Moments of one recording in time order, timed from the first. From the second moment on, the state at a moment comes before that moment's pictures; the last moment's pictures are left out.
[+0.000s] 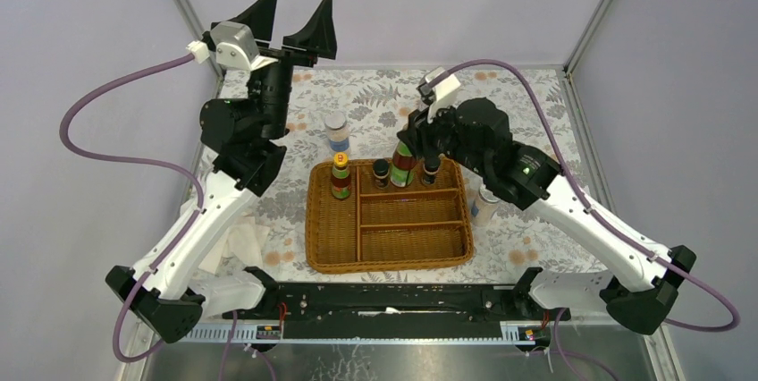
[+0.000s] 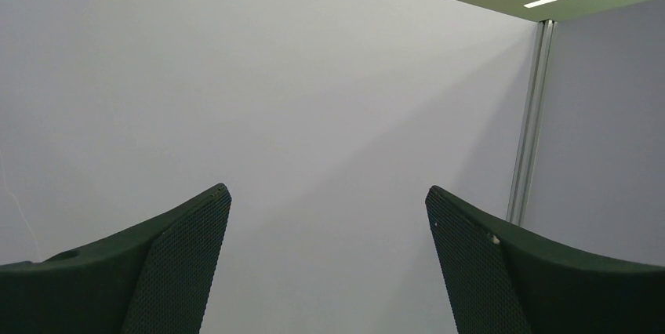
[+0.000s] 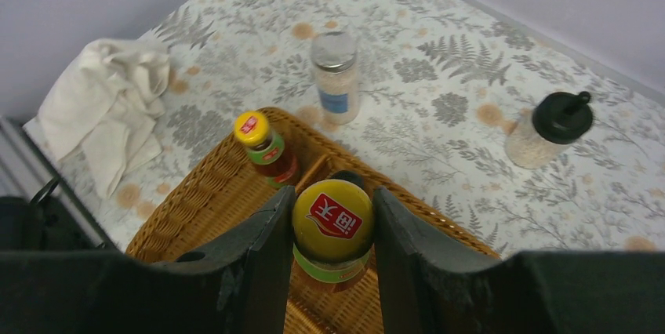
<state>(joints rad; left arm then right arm) -0.58 1.17 1.35 0.63 -0.24 0.04 0.83 1.19 1.34 -0.42 0.11 0.11</state>
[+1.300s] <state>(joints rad) -0.58 1.19 1.41 0.59 -0.25 0.12 1.20 1.50 1.44 -0.40 -0.01 0.06</state>
